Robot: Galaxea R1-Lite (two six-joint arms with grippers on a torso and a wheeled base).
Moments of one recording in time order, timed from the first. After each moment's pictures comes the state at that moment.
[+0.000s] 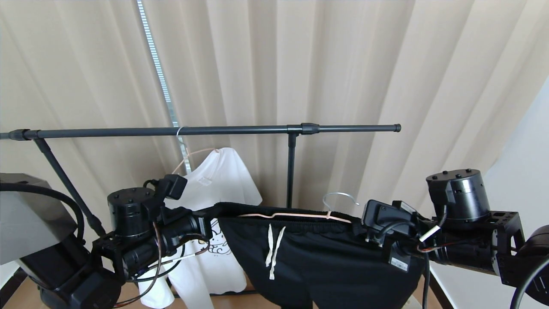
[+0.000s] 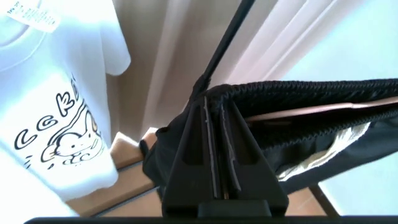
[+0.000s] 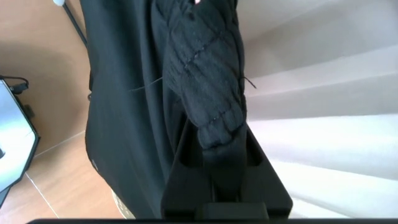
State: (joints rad) left arm -0.31 1.99 -0.44 -1.25 -0.21 -0.21; right arm 0.45 1.68 -0.62 -0.41 0.05 -0.76
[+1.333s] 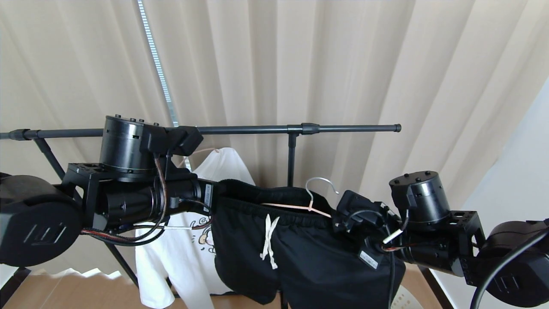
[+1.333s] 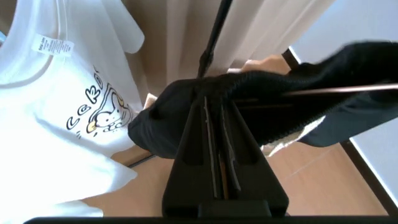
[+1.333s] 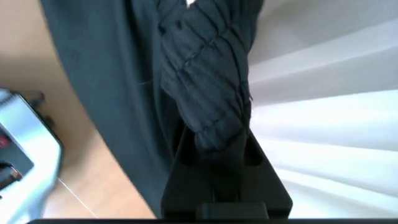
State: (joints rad) left arm -0.48 1.63 -0.90 -0.22 -0.04 -0.10; right arm 0.58 1.78 -0.71 -0.41 -0.10 -0.48
